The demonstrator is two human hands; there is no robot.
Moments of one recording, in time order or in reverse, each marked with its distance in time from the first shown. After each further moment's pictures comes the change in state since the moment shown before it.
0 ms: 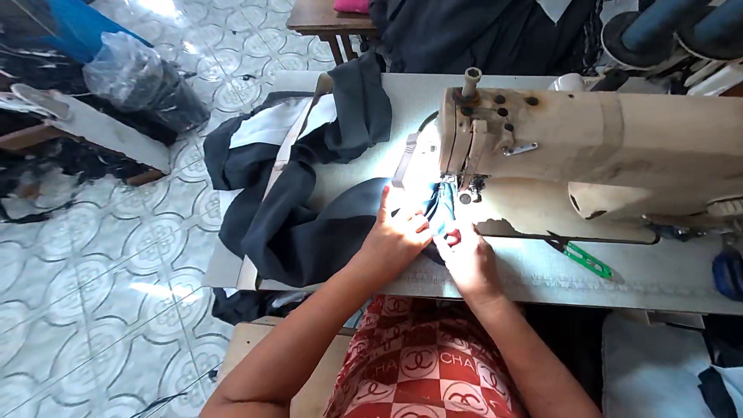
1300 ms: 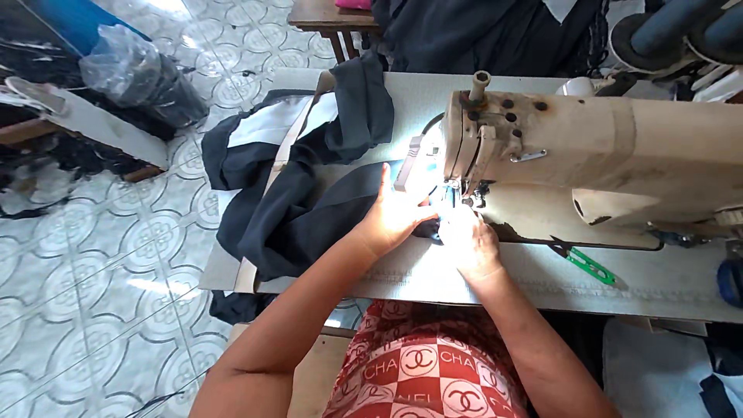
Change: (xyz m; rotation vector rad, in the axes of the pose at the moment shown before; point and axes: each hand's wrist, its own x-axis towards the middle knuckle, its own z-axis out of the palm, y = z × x) left_hand 0.033 -0.039 0.006 -0.107 -0.152 -0.041; right_hand 0.042 -0.010 0.001 -0.385 -0.191 -0.010
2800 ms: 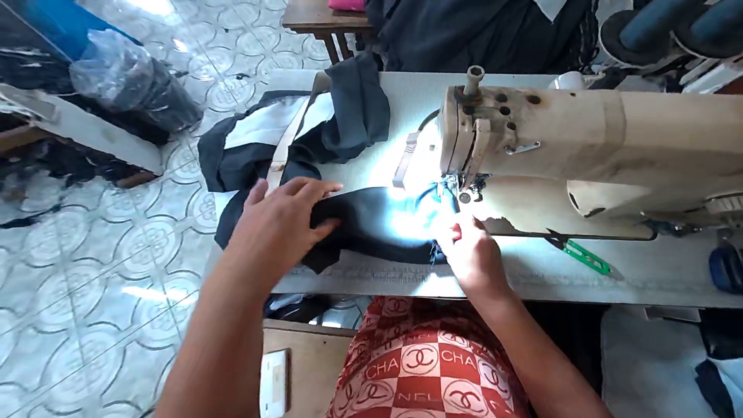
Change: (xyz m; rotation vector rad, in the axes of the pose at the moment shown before) left_hand -0.094 -0.020 -0.111 0.007 0.000 -0.474; right_hand -0.038 0.003 -0.004 0.332 0.166 0.005
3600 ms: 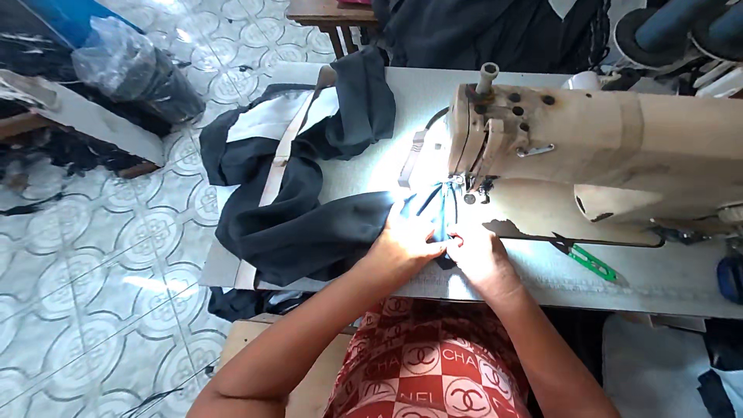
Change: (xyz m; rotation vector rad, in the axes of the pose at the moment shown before) left_hand 0.018 0.082 0.122 -0.032 0.028 0.529; right_hand 0.013 0.007 -0.008 -0.101 -0.245 -0.046
